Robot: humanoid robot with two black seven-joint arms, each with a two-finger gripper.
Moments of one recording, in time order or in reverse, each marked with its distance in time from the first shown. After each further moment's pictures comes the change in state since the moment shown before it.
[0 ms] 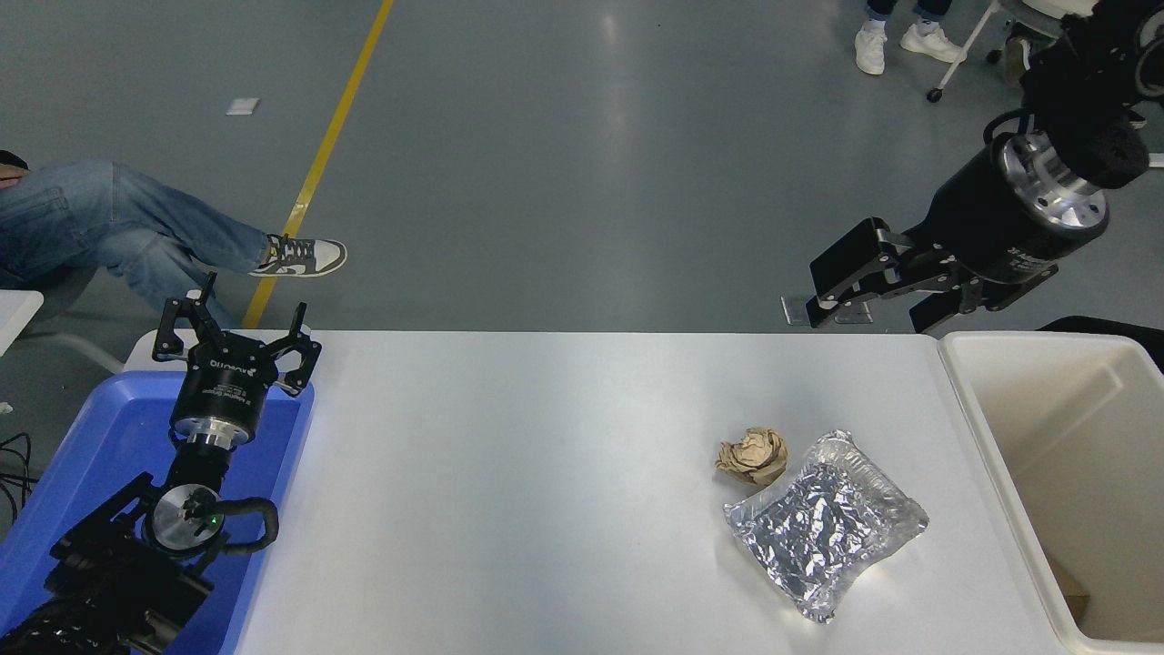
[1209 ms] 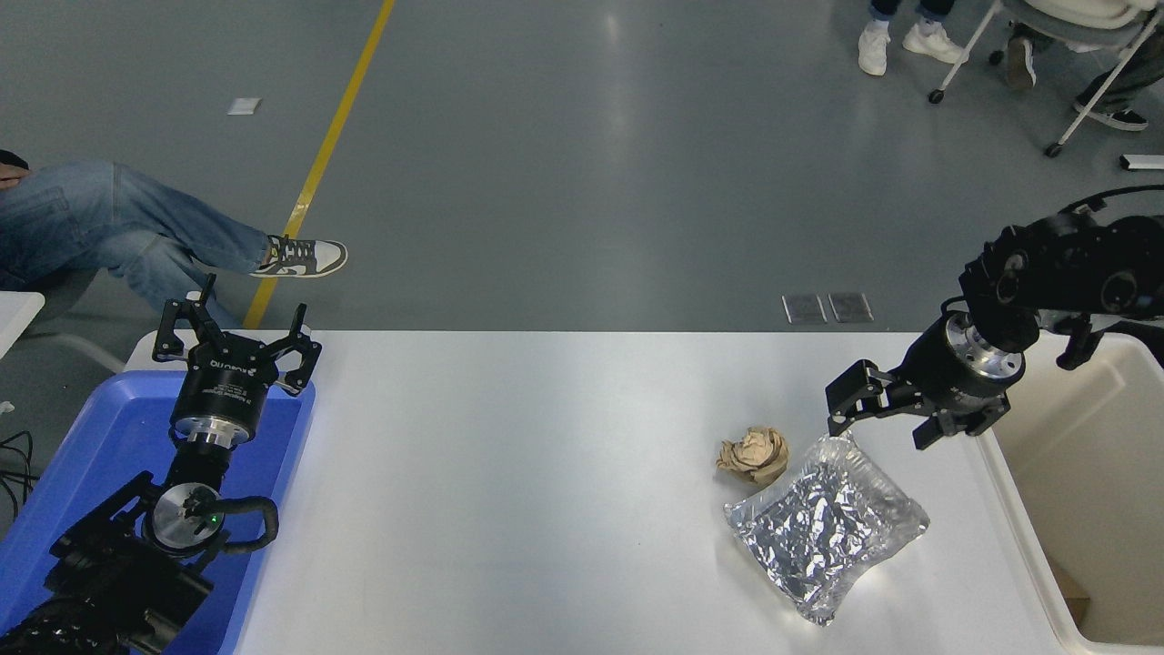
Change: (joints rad) left arm 0.000 0.000 0.001 0.000 0.000 0.000 -0.002; right arm -0.912 0.033 0.224 -0.534 -0.198 -0.156 0.002
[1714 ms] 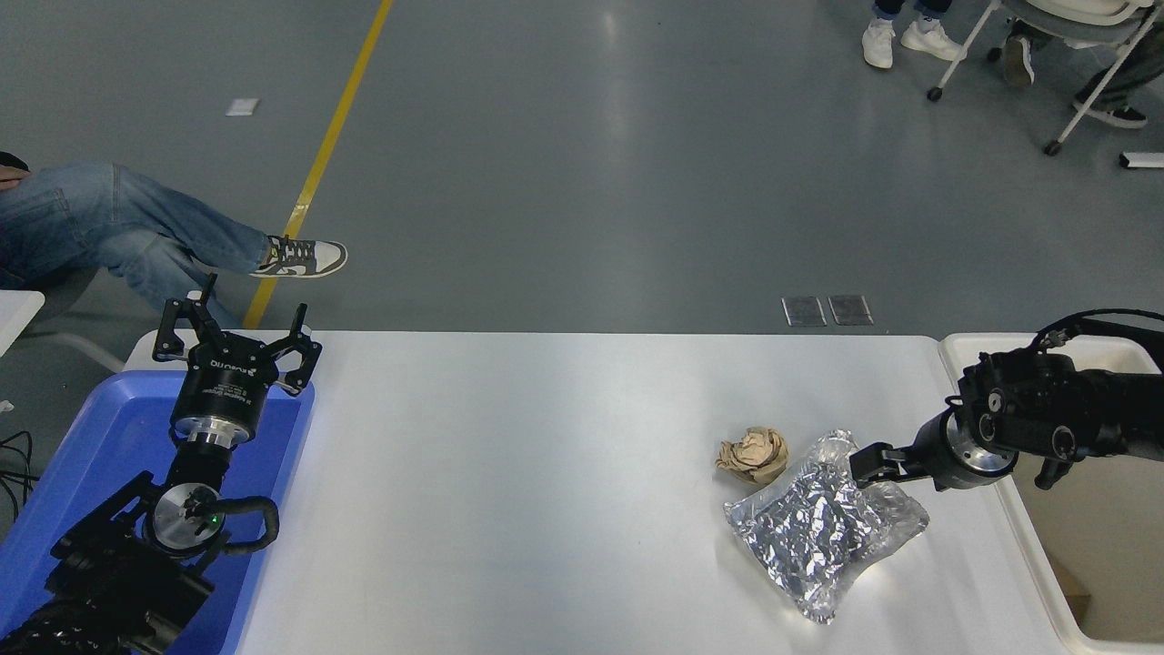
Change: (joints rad) left arm 0.000 0.000 0.000 0.000 0.000 0.000 0.000; right arm -0.373 0.043 0.135 -0.233 -0.253 -0.330 0.004
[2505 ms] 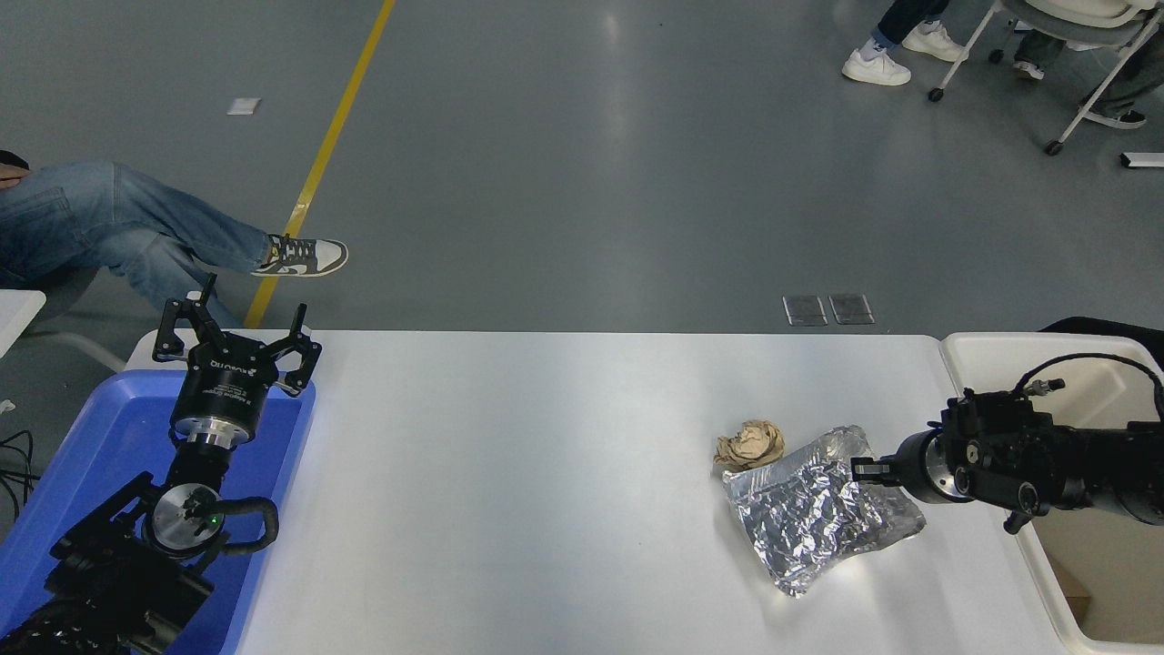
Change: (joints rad) left arm -0.001 0.000 0.000 0.000 0.000 0.000 0.000; right arm -0.053 0.027 0.017 -0.054 -0.030 -0.123 0.040
